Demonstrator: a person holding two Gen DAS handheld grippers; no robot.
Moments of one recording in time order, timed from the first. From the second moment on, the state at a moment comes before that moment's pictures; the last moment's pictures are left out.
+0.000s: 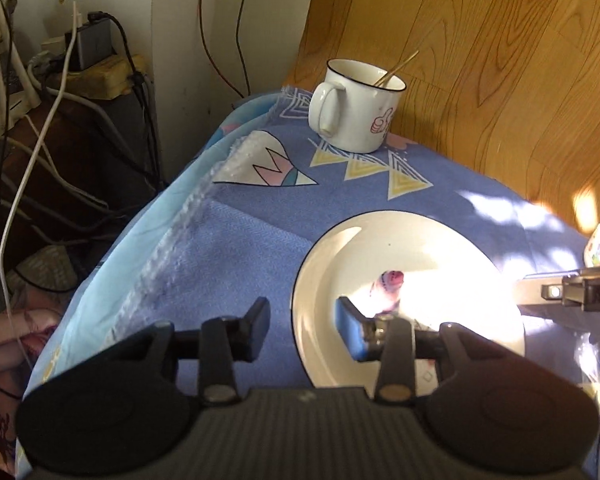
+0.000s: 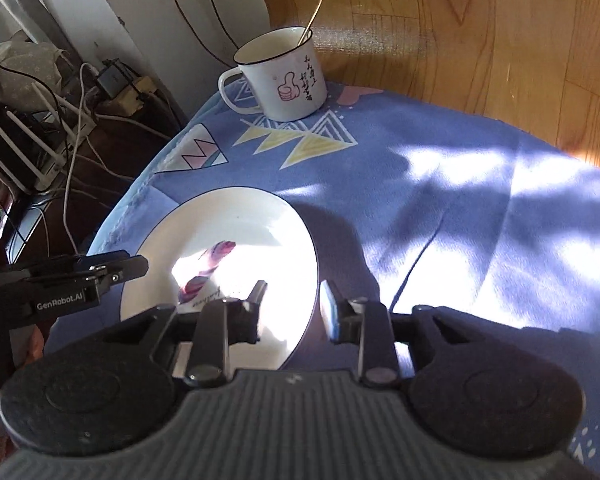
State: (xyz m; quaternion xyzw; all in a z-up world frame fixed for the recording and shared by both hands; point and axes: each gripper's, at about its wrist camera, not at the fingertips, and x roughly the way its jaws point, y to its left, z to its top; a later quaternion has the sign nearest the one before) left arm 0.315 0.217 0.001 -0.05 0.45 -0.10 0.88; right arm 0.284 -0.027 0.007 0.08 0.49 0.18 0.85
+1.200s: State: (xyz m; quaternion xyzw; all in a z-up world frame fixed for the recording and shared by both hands) left arm 0.257 0.178 0.025 -0.10 0.43 -0.12 0.89; right arm 0.222 -0.069 0.017 0.09 0.48 0.15 0.86
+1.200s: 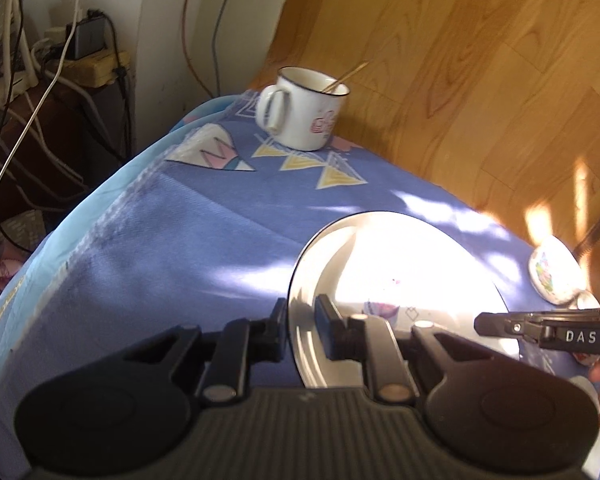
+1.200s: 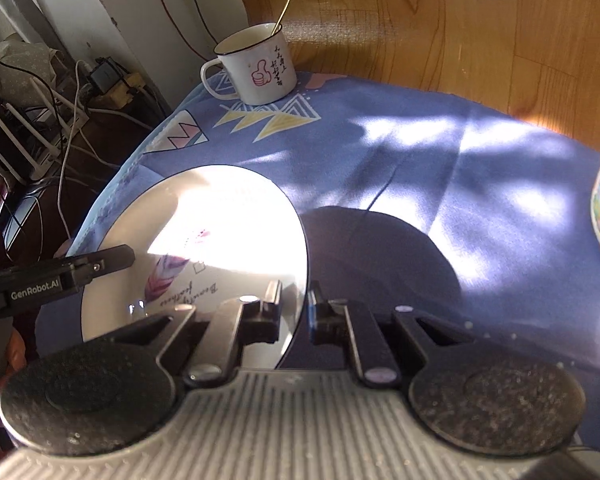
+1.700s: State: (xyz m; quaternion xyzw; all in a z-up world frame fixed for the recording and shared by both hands) left arm 0.202 0.106 0.052 -0.07 0.42 -0.17 0.89; right arm 0.151 -0.141 0.049 0.10 0.45 0.11 0.88
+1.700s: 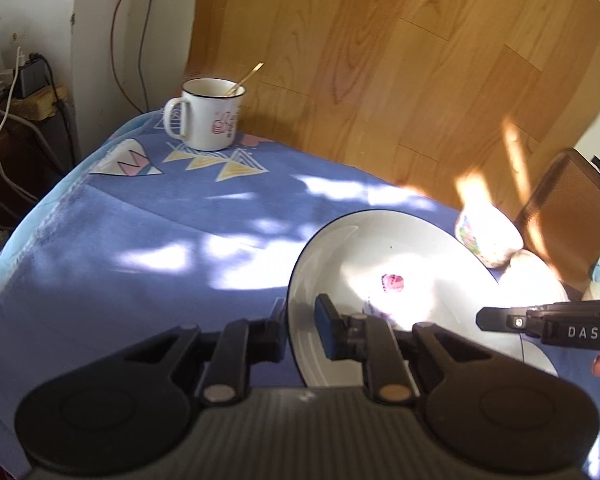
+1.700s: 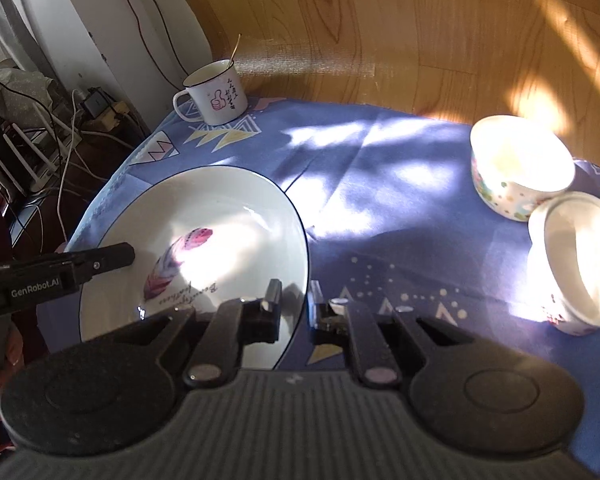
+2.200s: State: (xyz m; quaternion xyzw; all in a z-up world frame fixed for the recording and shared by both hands) left arm 0.140 -0.004 0.035 -0.04 0.43 -0.24 0.87; right arm 0.045 -0.242 0.031 0.13 0.45 0.05 0.88
